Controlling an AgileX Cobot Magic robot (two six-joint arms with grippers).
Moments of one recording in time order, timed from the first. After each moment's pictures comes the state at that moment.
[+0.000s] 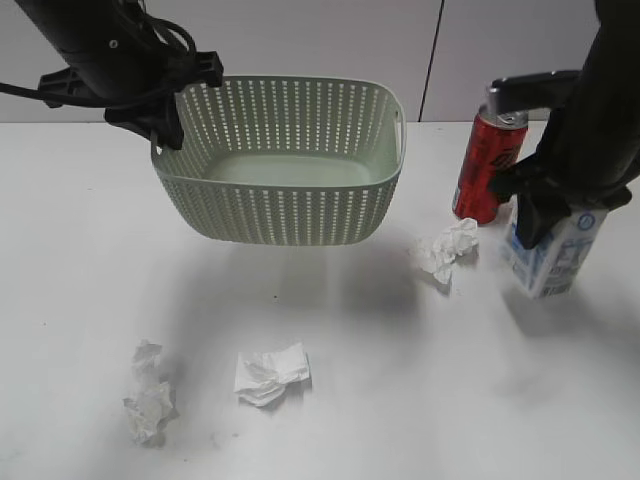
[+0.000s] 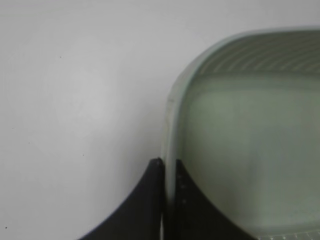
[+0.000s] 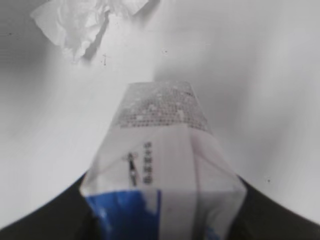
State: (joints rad) left arm -0.44 1.79 -1.49 -0.13 0.95 -0.34; right arm 0.32 1.78 -1.26 0.01 1.02 0.11
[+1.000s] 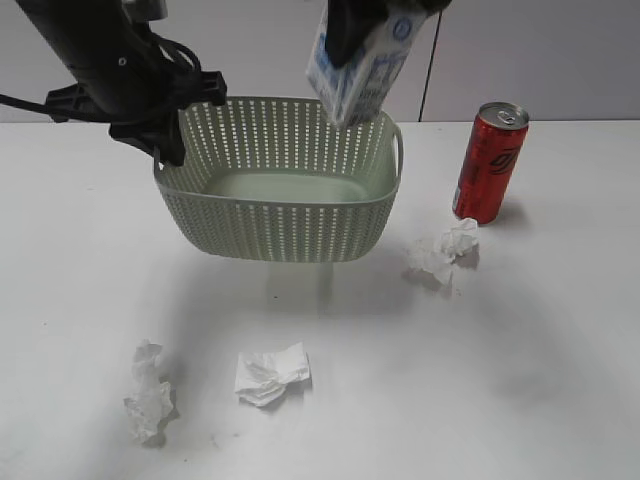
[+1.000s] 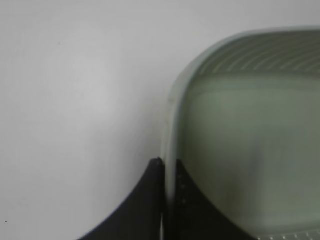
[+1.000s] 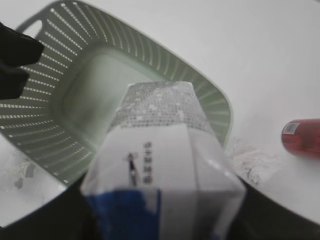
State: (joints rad) left arm -0.44 1.82 -1.49 -0.13 0.97 -0.34; right arm 0.63 1.91 -1.99 0.07 1.22 0.10
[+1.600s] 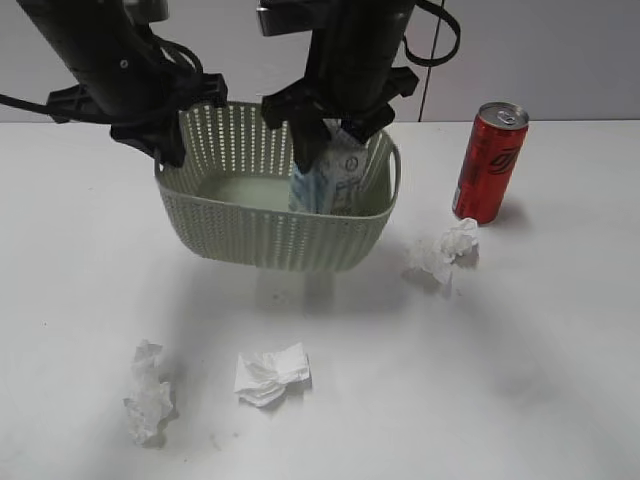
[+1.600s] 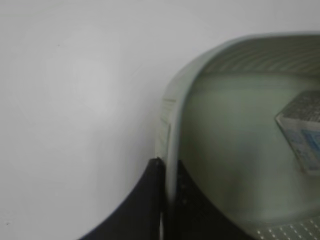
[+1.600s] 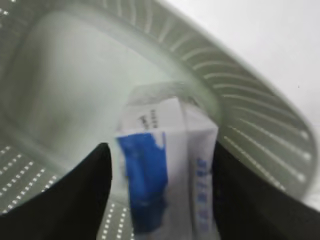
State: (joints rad) left arm -0.44 1.82 -1.49 -0.13 0.96 -0.34; right arm 0.63 2.17 -2.00 0.10 1.17 0.11
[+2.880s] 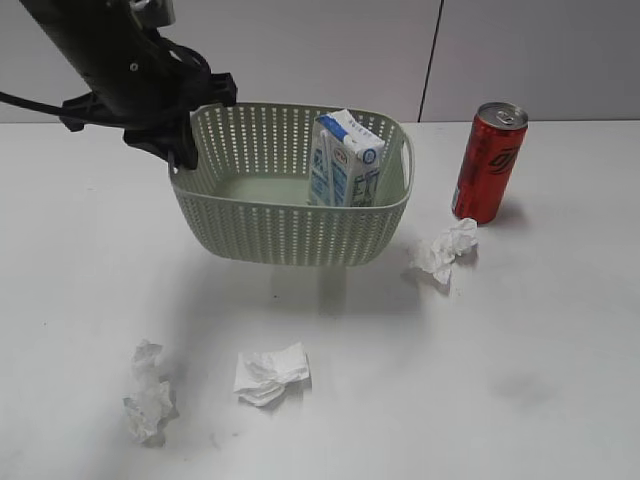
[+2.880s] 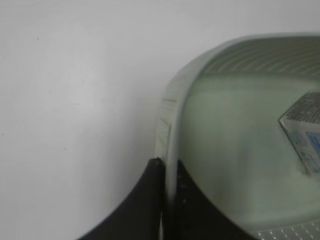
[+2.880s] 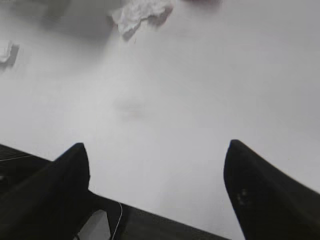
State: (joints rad) left arm -0.44 1.84 -1.49 -0.19 0.94 -0.34; right arm 0.40 0.87 -0.99 -0.02 1.15 0.04
